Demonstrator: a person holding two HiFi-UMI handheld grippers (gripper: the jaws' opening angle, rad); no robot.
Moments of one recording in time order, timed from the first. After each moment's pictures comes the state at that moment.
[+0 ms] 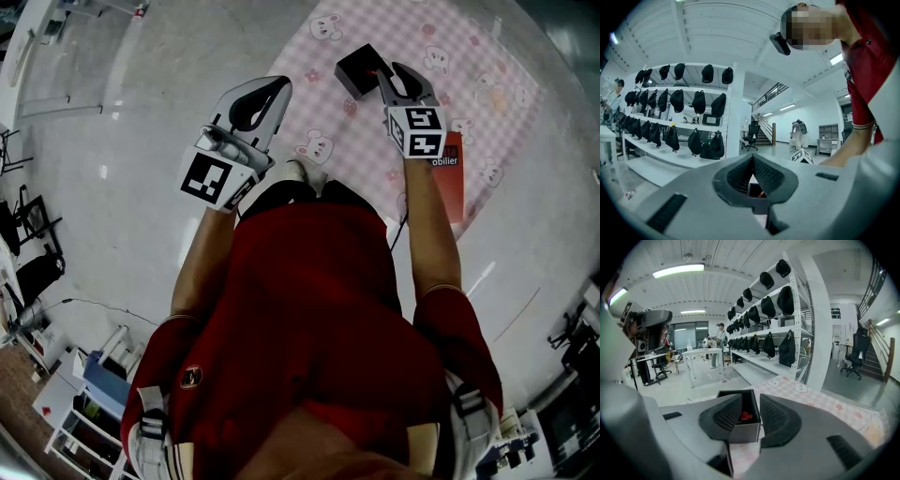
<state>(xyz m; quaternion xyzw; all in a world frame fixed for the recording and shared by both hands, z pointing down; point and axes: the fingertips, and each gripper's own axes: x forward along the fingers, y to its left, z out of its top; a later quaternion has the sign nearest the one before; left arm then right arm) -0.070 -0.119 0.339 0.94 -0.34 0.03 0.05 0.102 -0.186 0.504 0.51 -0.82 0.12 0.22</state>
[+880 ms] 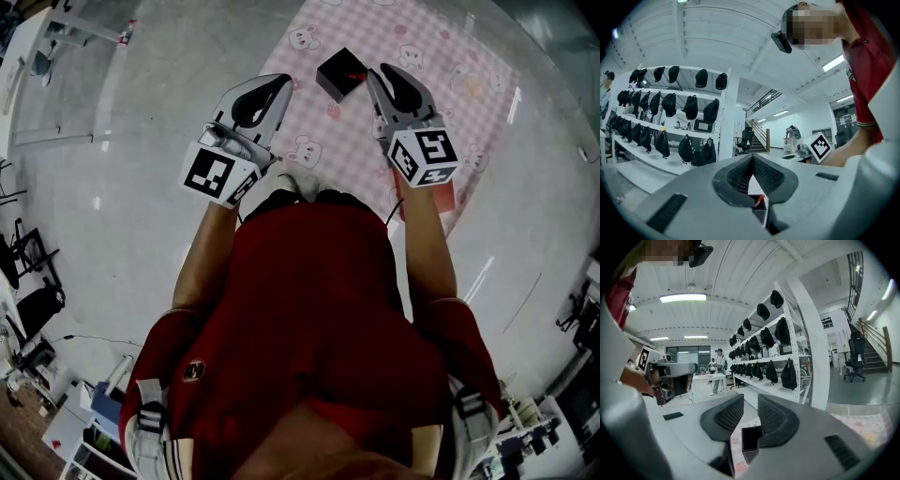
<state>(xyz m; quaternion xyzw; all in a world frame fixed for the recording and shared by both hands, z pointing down) -0.049 -0.114 0.316 0.95 -0.30 -0.01 0.02 0.089 -0.139 0.374 0.52 -0.85 0.09 0.07</state>
